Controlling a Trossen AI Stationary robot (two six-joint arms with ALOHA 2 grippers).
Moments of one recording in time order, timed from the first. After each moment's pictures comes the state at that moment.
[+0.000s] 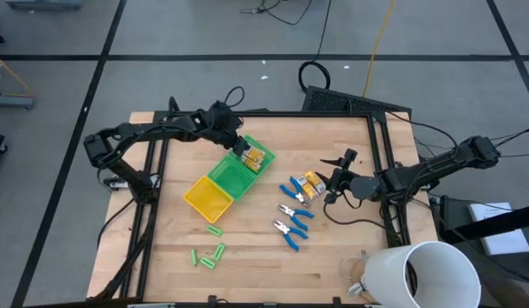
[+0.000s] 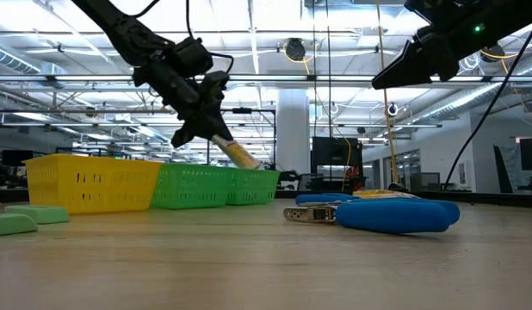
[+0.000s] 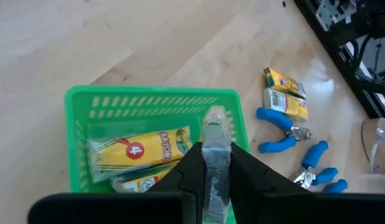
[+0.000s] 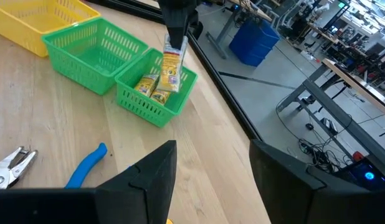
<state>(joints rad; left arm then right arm) 0.57 1.55 0.93 -0.16 0.42 -0.42 0.29 0.94 0.52 -0.06 0.84 -0.09</state>
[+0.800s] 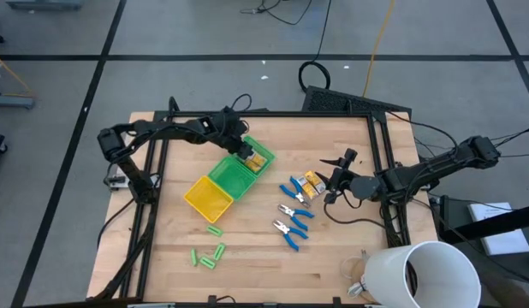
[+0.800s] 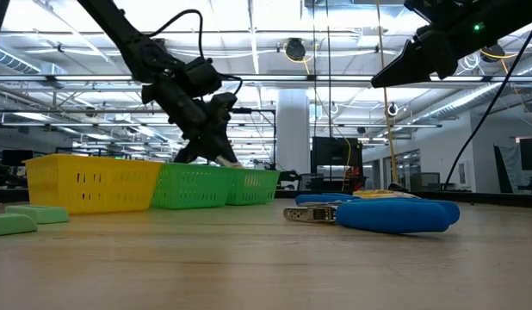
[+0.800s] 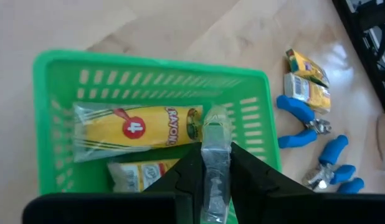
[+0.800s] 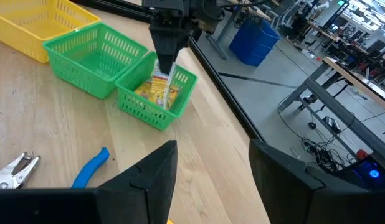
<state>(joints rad) 0.56 1.68 0.93 -0.10 0.43 -0.45 0.29 0.94 0.52 -0.05 0.84 -0.07</state>
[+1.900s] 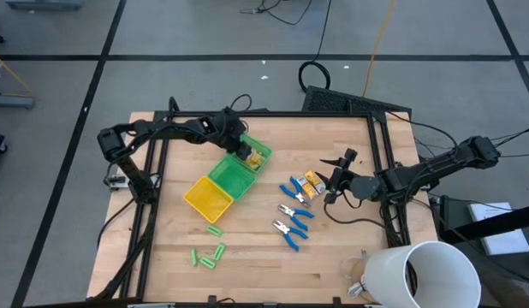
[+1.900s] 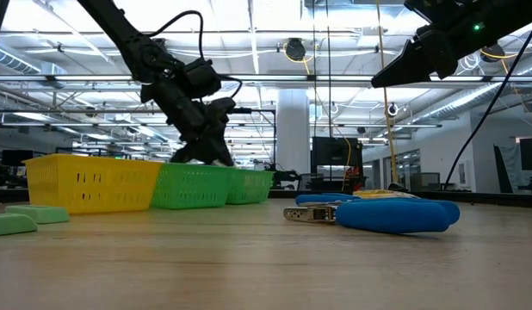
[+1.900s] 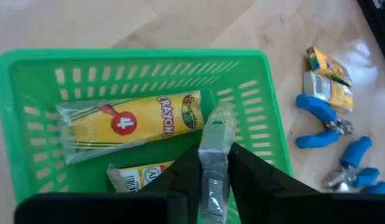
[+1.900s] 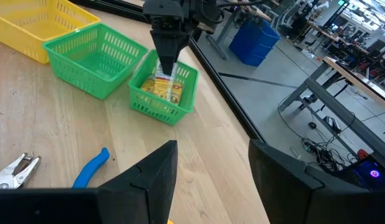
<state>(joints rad) 0.56 1.68 0.93 -0.14 0.40 -0.43 0.29 0.94 0.52 -0.05 0.84 -0.07</state>
